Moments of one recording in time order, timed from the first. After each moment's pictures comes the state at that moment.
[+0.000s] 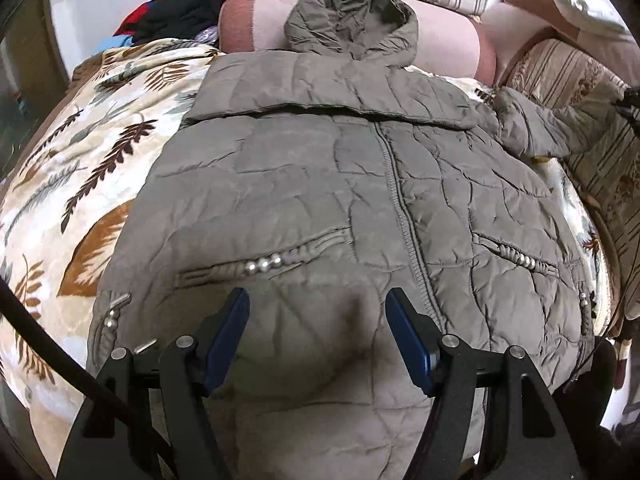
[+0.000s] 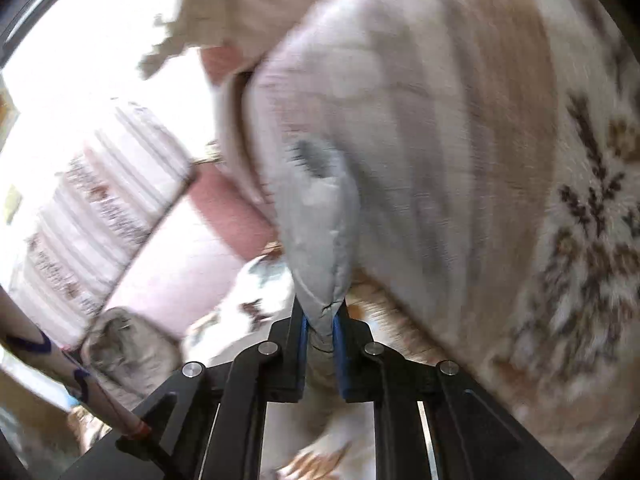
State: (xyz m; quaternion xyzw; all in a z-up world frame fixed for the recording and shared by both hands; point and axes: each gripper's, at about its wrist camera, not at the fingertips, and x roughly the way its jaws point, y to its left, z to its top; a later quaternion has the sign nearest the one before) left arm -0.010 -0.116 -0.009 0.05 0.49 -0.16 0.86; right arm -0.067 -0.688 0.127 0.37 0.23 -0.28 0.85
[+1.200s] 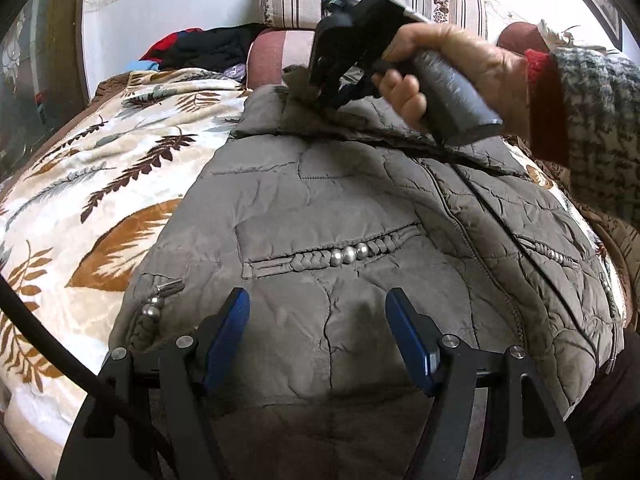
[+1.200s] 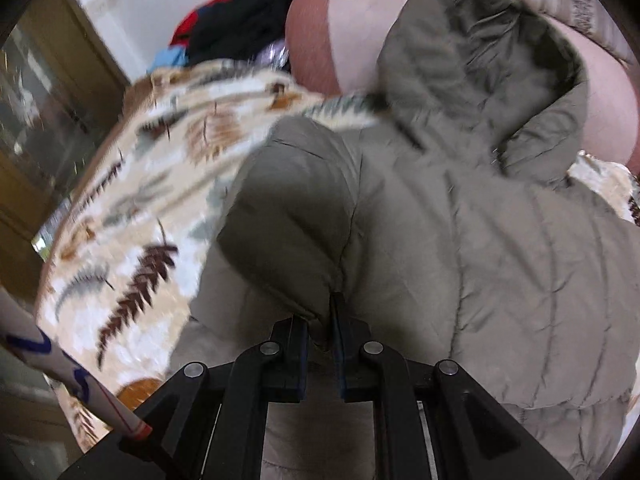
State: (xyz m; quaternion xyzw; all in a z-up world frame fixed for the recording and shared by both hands) left arm -0.026 -0.051 -0.042 0.02 0.39 -0.17 0.91; right arm 0.243 -0.168 -0.020 0.07 0.52 0.06 0.85
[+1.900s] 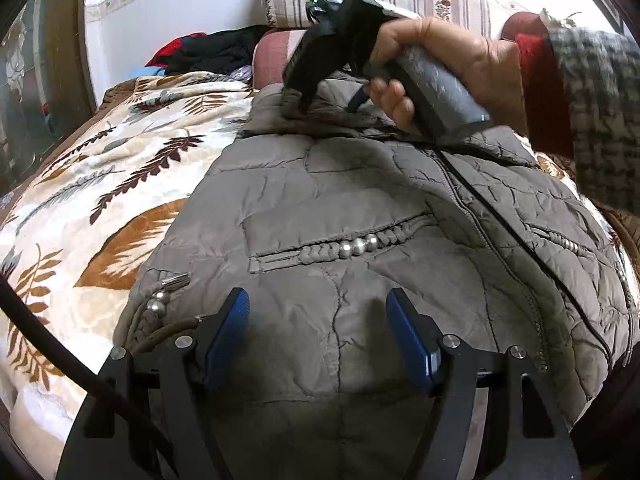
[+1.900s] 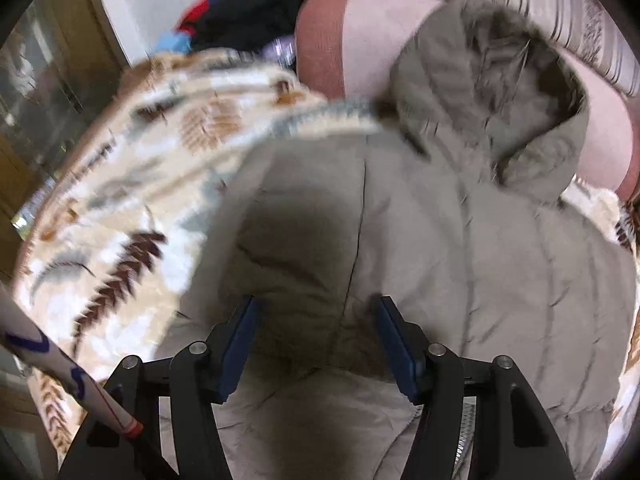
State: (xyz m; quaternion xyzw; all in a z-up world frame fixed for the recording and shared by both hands) left arm -0.030 -0.054 -0.046 0.04 0.38 -0.15 0.91; right arm 0.249 -0.154 -0.027 0.02 0.52 0.02 0.85
